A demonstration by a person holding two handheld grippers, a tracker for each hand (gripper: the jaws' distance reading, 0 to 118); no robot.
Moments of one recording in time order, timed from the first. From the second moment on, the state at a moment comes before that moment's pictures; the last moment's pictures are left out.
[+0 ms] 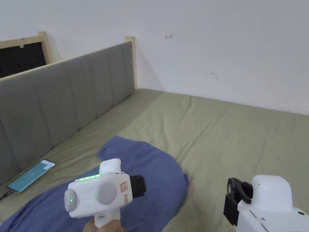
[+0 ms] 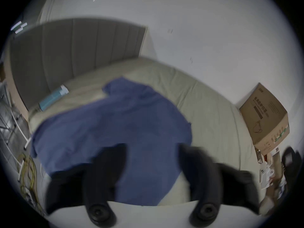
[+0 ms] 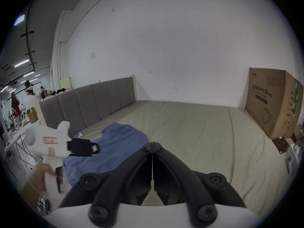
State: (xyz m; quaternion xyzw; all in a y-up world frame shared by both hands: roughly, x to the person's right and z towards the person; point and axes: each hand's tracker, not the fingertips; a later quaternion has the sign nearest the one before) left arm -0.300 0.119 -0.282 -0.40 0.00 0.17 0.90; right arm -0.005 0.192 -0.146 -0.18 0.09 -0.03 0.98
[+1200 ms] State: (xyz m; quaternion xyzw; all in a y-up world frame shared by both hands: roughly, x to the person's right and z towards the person) left arm -0.072 0.217 -0.330 -0.38 -0.35 0.18 0.84; right arm 0.129 0.197 -0.135 -0.20 -0.08 -0.09 0.97
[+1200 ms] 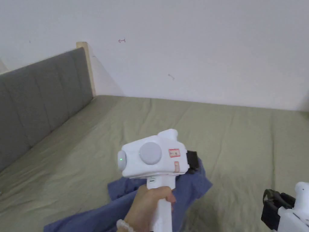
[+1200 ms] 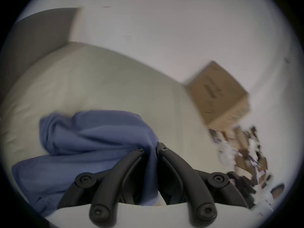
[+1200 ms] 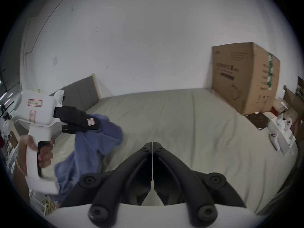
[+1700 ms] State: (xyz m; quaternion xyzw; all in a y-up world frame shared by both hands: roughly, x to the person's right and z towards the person) left arm 0.132 0.050 -0.187 -0.56 -0.43 -0.02 0.71; right arm 0.247 0.182 -0.033 -0.21 -0.24 -0.14 0.94
